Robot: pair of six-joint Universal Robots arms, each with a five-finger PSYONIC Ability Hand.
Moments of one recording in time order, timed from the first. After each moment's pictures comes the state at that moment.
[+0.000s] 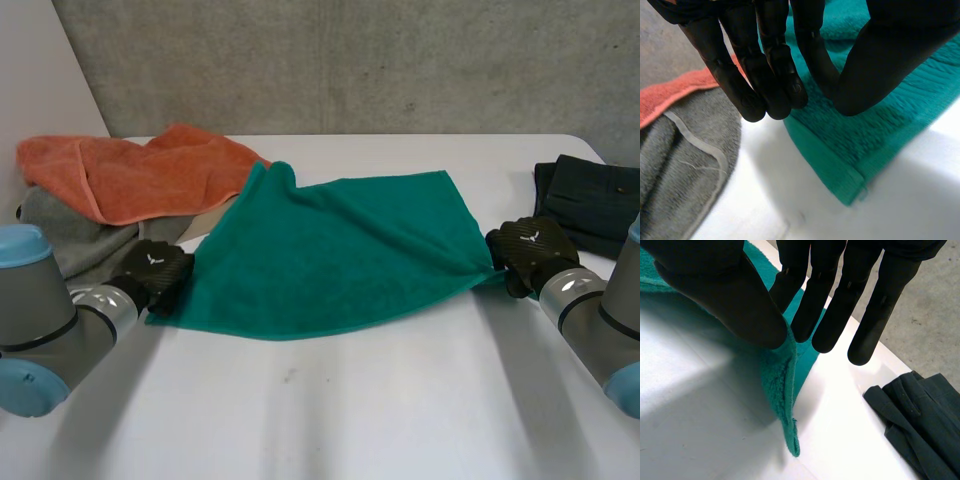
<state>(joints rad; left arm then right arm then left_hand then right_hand) 4.59 -2.11 -1.71 3.45 -1.26 3.69 1.76 -1.14 1.69 -0.25 1.41 2.66 1.17 1.19 1.19 1.19 0.99 1.14 1.17 1.19 1.20 1.03</state>
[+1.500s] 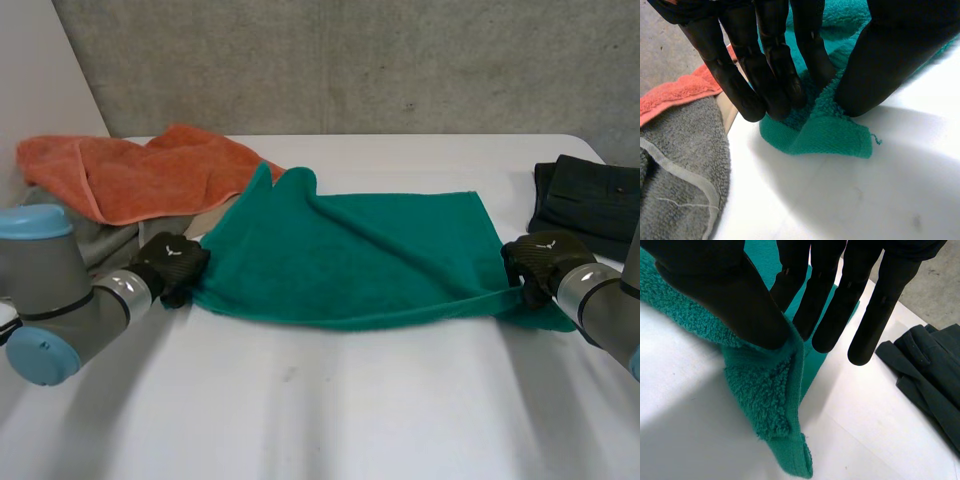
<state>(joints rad) 4.56 -2.24 -1.50 3.31 -1.22 3.79 1.74 -1.13 1.57 0.04 1.46 2.68 1.15 1.18 1.17 1.18 0.98 1.14 1.17 1.19 1.20 1.03</state>
